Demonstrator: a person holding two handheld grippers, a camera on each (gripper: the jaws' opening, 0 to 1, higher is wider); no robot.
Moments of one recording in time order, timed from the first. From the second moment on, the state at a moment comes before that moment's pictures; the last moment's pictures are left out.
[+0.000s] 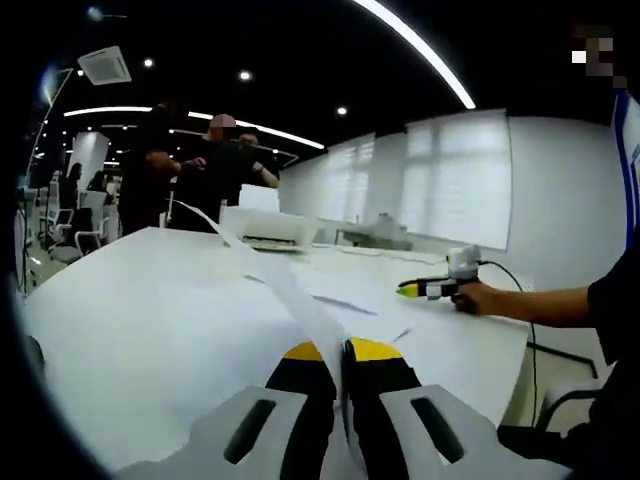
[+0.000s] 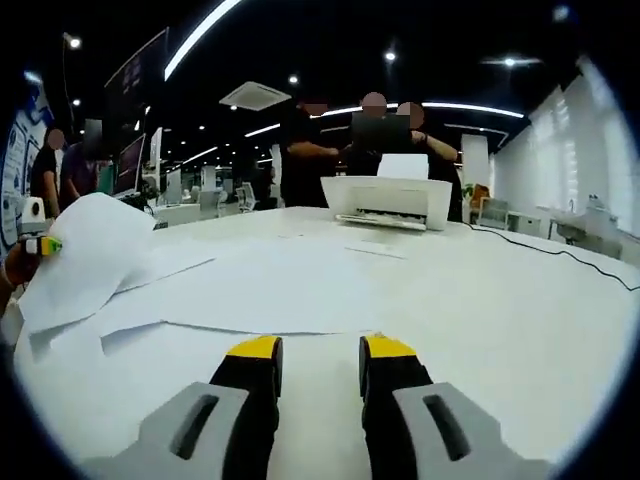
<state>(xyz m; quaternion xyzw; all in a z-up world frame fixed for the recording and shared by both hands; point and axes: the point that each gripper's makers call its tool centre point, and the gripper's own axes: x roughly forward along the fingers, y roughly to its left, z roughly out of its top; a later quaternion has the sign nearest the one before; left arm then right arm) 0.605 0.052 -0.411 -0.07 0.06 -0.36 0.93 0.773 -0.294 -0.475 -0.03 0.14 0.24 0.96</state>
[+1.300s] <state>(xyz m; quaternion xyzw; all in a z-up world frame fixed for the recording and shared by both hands) 0.606 0.049 -0.414 -0.07 0.06 -0.36 0.93 0.819 -0.286 -0.490 -0.04 0.20 0.21 0.96</state>
